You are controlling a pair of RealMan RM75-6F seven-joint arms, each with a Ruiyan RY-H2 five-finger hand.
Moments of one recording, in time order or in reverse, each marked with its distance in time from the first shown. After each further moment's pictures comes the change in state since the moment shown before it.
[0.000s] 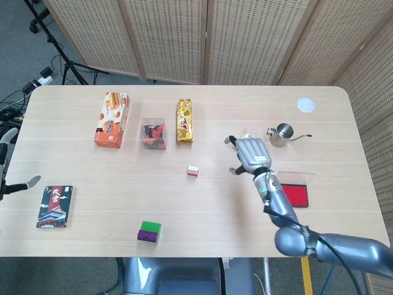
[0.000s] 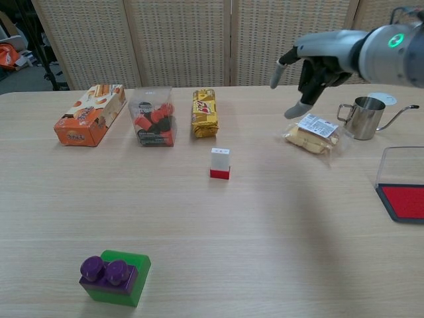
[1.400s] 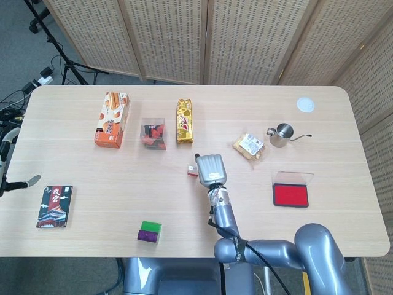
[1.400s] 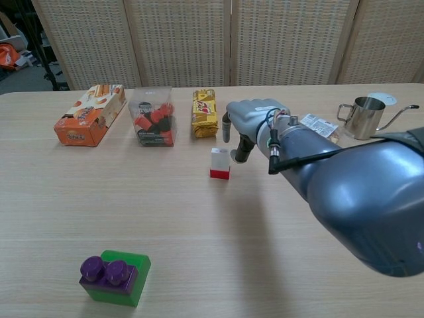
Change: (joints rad) left arm 0.012 0.029 -0.053 0.003 -0.019 -0.121 -0.009; right arm 0.131 -0.544 -0.026 0.445 -0.040 0.178 -0.204
